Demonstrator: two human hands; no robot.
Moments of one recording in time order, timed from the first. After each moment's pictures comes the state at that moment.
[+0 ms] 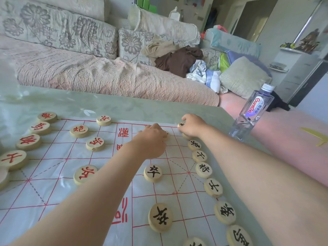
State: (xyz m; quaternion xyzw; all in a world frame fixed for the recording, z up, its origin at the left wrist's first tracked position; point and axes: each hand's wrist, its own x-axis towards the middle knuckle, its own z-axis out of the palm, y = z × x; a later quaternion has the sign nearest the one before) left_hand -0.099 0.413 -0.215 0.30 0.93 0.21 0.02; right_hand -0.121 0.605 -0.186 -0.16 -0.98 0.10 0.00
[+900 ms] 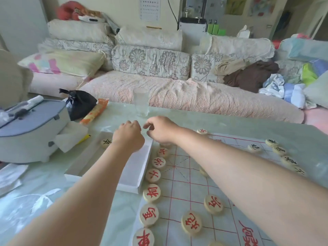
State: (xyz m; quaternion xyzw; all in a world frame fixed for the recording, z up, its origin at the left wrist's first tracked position) left_hand -0.056 0.059 -0.160 -0.04 0.99 0.13 -0.09; right_hand -0.089 0.197 -0.138 0.22 -0.95 0.24 -0.03
